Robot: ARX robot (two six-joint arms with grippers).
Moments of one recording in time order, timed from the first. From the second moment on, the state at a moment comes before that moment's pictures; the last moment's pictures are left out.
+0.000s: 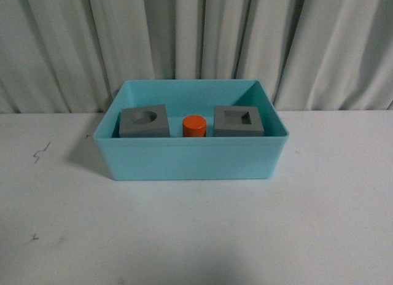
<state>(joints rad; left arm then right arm) 0.00 0.00 0.01 0.00 0.00 -0.01 0.00 0.00 0.01 0.00 0.00 0.01</state>
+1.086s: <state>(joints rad) 0.00 0.00 0.01 0.00 0.00 -0.01 0.00 0.00 0.01 0.00 0.00 0.01</state>
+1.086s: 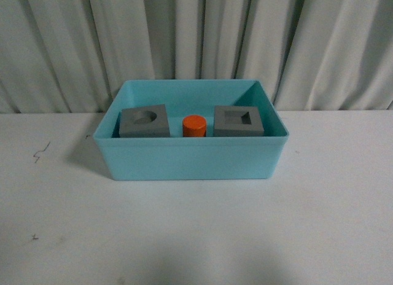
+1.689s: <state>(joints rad) 0.00 0.00 0.01 0.00 0.00 -0.01 0.00 0.00 0.01 0.00 0.00 0.01</state>
